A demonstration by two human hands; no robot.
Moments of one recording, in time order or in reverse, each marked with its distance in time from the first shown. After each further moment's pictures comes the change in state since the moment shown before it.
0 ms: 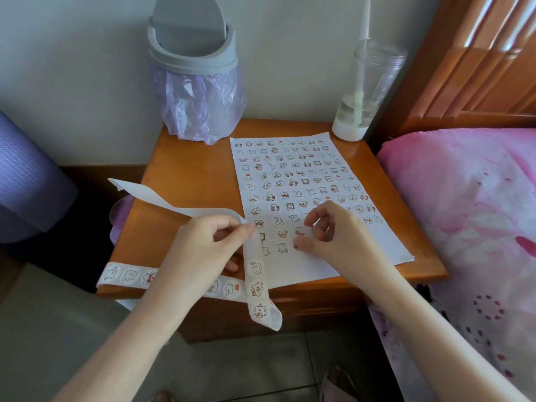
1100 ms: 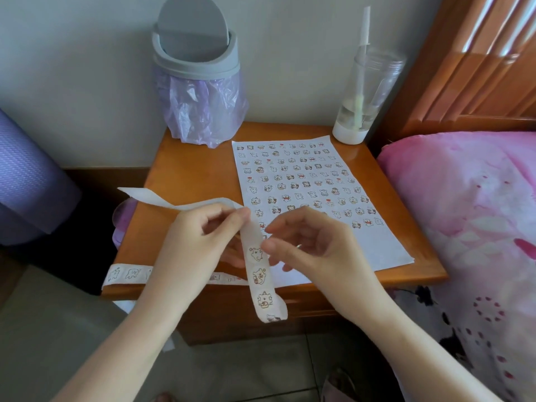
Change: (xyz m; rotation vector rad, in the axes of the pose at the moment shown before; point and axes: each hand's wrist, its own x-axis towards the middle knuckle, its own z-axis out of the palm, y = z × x) left_hand -0.014 0.018 -0.010 -0.244 0.087 0.115; right_hand -0.033 -0.043 0.006 0.467 -0.129 -0.229
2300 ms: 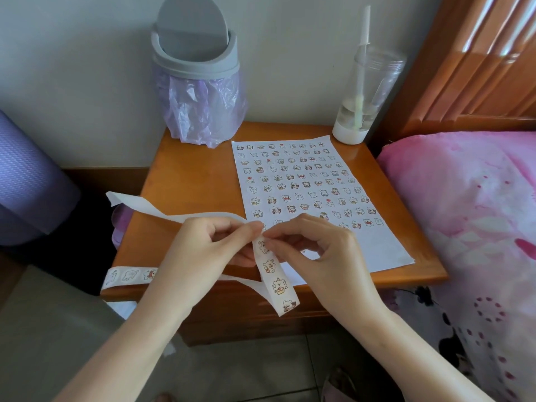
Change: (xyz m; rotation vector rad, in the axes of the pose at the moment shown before) left_hand -0.001 0.003 0.005 -0.047 -0.105 -0.149; right_hand 0.003 0.022 0.004 -0.247 0.130 -0.192
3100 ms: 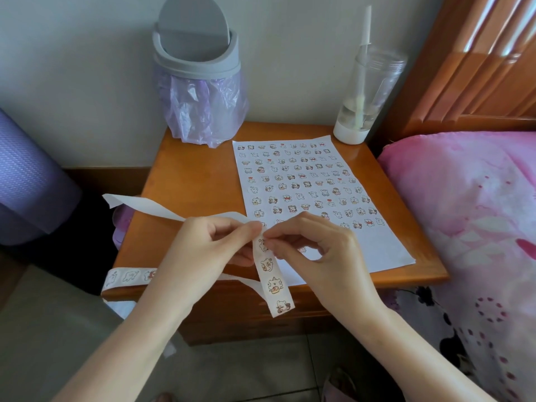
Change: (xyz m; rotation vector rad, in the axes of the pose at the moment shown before) left_hand 0.000 0.001 -0.001 -0.041 -0.004 -0.021; right_hand 0.001 -0.002 0.001 -0.017 0.009 -0.072
